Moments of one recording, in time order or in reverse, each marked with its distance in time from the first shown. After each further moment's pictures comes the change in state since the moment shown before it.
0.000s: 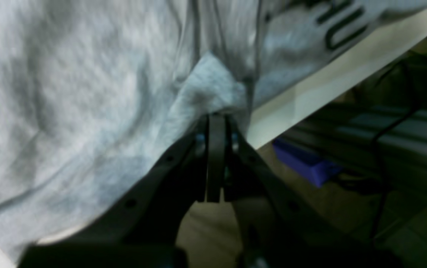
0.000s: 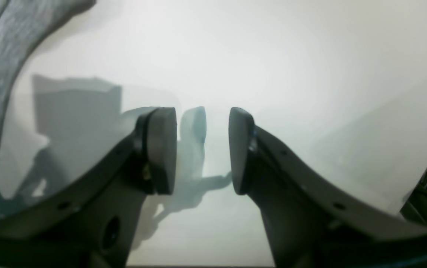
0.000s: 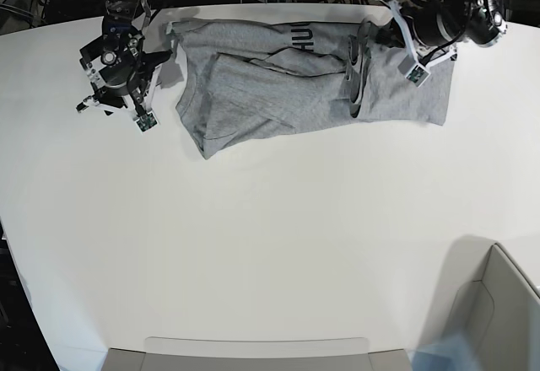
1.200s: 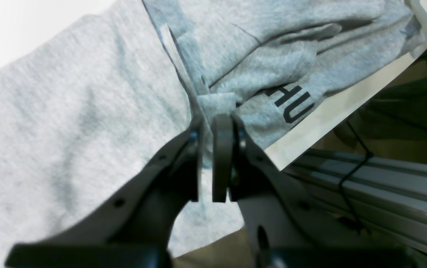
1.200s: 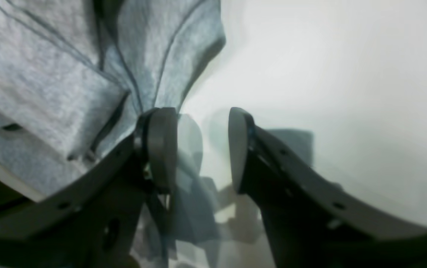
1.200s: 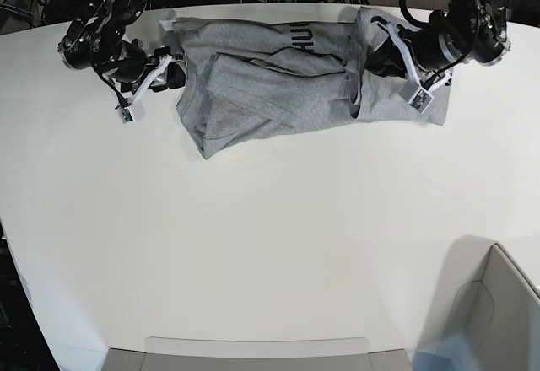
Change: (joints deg) left arm -6.3 0.6 -3.2 -0.2 -5.6 0.0 -0.4; right arm 2.8 -3.7 19.3 -11.2 47.8 0.0 -17.5
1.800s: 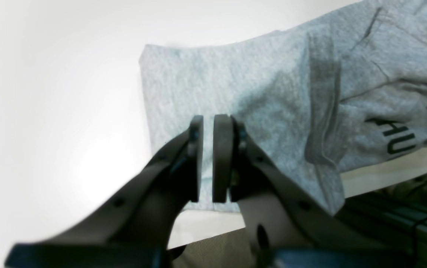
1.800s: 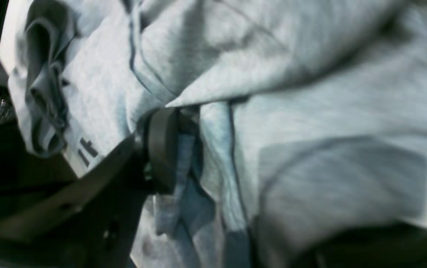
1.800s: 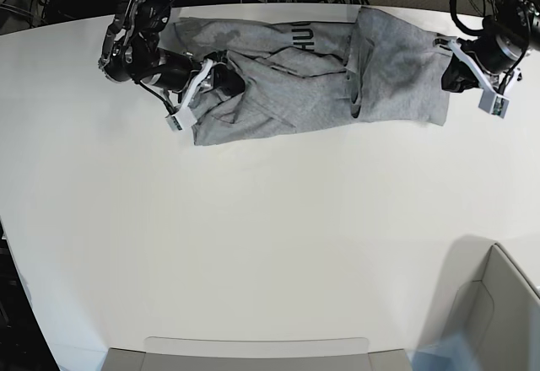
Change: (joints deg) left arm -0.1 0.1 -20.5 0.0 0.0 0.0 0.5; right arm -0.1 -0.1 -13.8 -13.0 8.3 0.0 6.0
